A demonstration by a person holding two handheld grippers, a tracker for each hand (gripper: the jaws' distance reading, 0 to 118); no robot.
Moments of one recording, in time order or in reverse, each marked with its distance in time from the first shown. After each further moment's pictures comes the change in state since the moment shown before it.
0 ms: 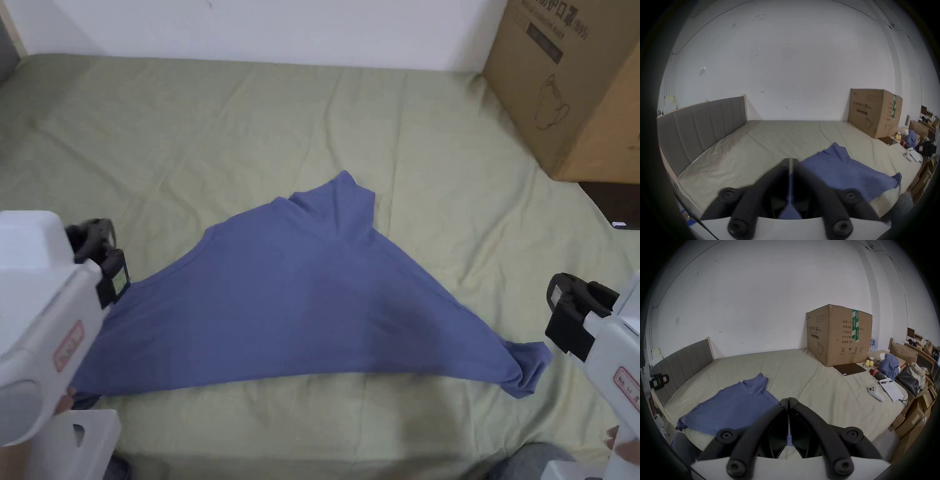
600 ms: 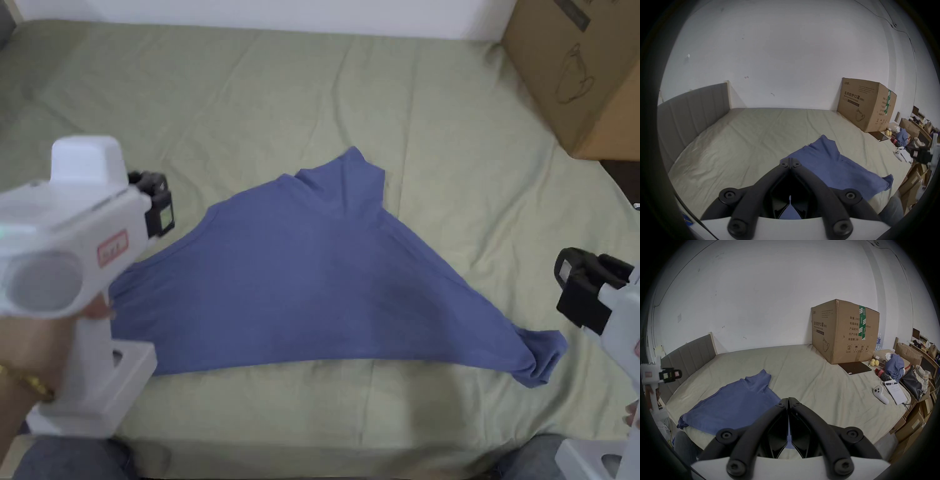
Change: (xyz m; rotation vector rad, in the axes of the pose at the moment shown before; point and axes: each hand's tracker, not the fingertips) left arm 0.015 0.047 -0.085 -0.167 -0.156 0.033; right arm 0.001 0.022 -0.028 -0.062 0.054 0.029
